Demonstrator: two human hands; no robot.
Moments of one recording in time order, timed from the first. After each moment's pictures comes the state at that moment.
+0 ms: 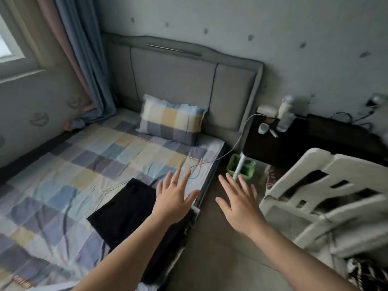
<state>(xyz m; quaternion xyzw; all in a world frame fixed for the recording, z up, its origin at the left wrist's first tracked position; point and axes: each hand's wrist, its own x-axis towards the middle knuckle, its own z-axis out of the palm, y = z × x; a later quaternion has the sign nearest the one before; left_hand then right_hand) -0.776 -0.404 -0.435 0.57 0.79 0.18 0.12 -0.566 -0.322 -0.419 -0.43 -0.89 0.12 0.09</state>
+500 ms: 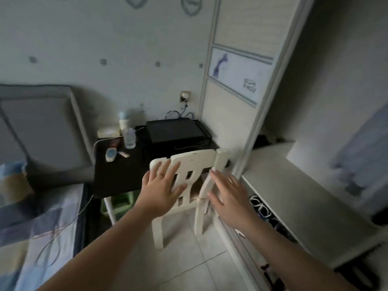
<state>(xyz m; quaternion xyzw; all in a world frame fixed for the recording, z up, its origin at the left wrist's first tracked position) -0.449 -0.142 -0.358 0.85 0.47 0.19 0.15 -0.236 -0.247 -0.340 -0.72 -0.67 0.03 0.19</state>
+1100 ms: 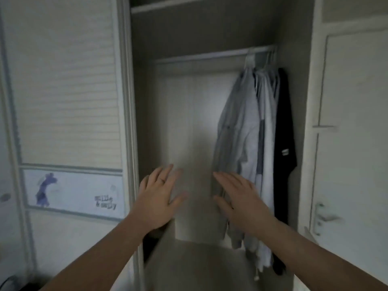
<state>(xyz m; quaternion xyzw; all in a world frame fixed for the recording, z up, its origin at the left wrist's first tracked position) -0.079 -0.004 -0.098 0.94 -0.03 0.33 0.04 -0.012 -0.249 -0.107 -0.88 -0.35 -0.30 0.15</state>
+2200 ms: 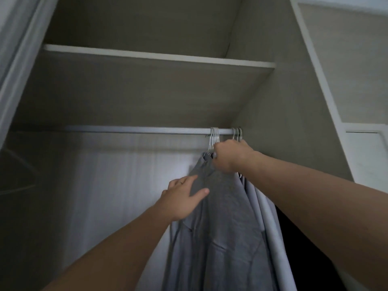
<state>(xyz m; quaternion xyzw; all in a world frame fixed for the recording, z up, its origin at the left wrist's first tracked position) 0.315 -0.064 0.158 0.89 -0.23 0.34 0.19 0.253 -0.231 0.258 -0.90 -0.03 -0.43 -0.10</state>
